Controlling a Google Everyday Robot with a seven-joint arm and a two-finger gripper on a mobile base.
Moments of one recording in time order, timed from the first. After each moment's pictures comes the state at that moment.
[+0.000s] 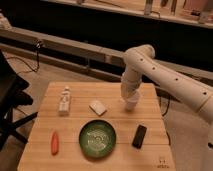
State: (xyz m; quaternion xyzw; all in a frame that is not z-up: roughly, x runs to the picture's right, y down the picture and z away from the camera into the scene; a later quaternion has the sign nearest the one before) arm 0.116 0.043 0.760 -0.32 -0.13 -0.17 0.92
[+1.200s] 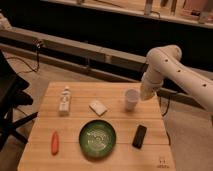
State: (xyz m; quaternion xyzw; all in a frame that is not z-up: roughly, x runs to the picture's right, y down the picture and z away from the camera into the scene) arm 0.210 0.070 0.712 -0.33 -0.06 -0.05 0.94
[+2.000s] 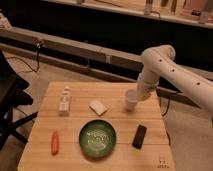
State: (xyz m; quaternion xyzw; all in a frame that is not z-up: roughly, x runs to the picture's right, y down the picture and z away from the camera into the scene) arm 0.203 0.051 0.735 -0.34 -0.07 -0.06 0.94
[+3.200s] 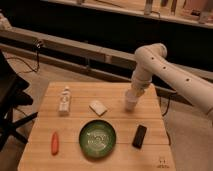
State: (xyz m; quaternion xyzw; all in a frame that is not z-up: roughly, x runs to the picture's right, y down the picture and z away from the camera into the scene) arm 0.176 0.039 0.756 -0.33 -0.07 -0.07 0.94
